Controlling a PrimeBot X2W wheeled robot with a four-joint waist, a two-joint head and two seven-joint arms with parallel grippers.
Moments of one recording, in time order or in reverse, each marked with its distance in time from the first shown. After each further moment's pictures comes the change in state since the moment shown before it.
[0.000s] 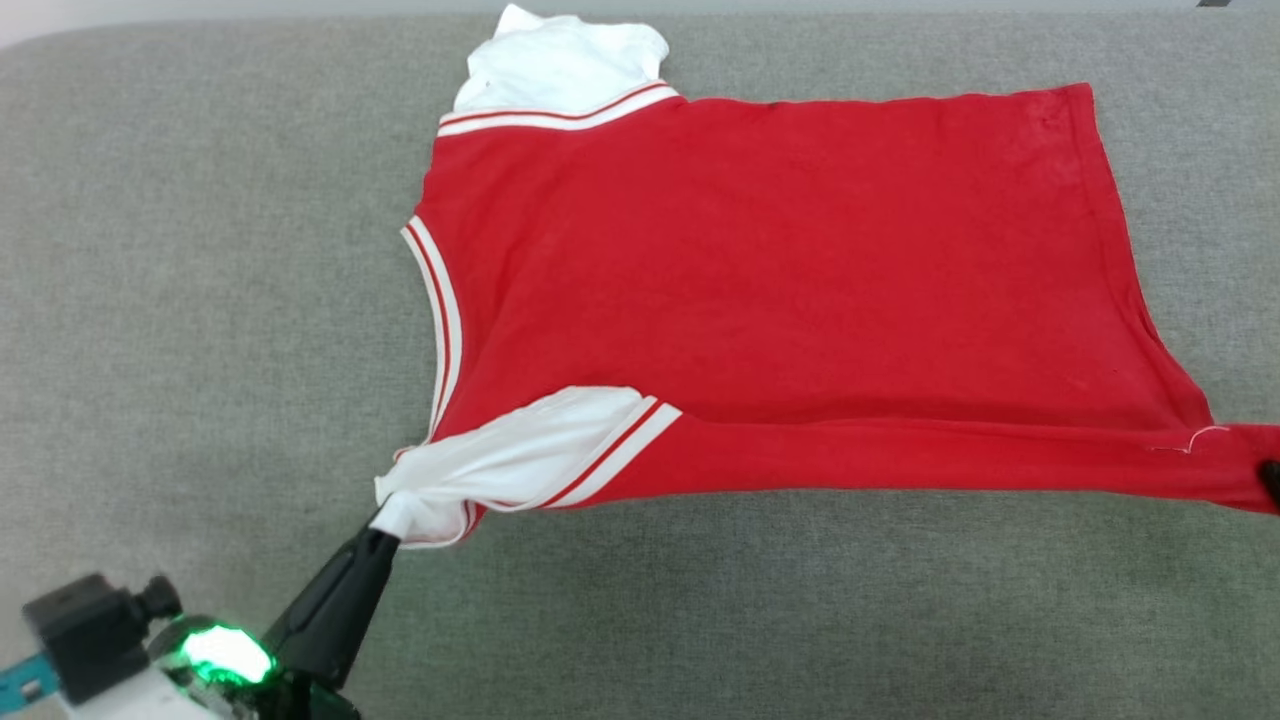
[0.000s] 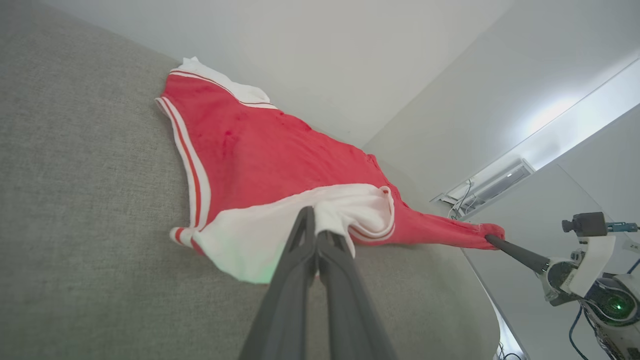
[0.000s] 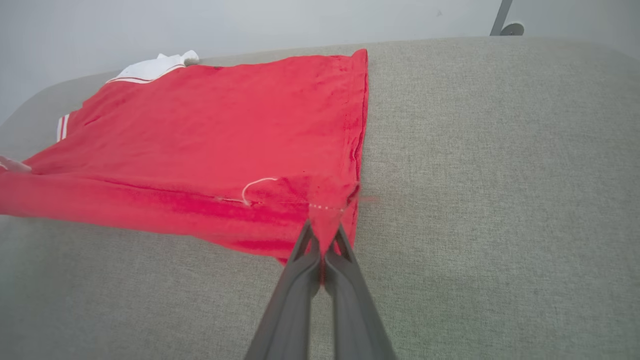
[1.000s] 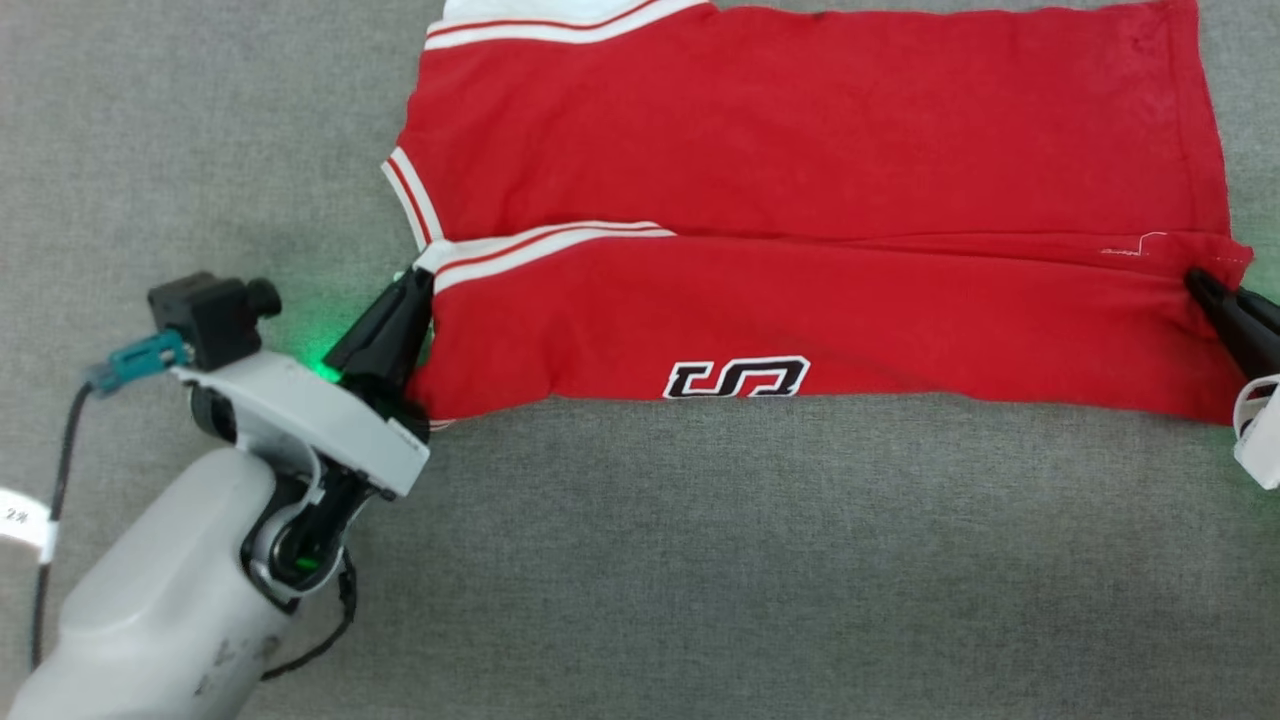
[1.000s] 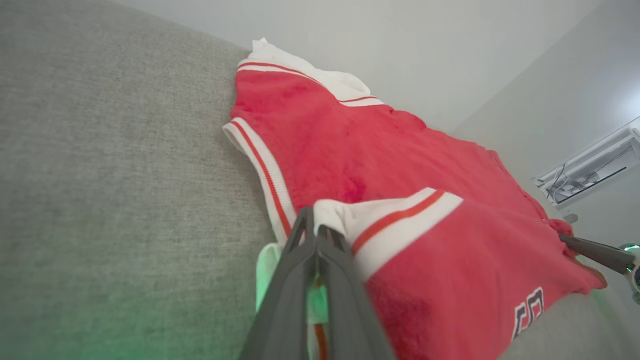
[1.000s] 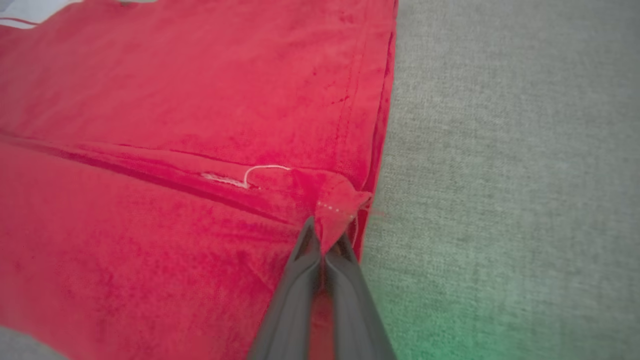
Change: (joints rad) left arm -0.688 -0.189 -0.261 0.668 0.030 -0.028 0.043; right arm -0.592 -0.161 0.391 0.605 0.021 0.000 -0.129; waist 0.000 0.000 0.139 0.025
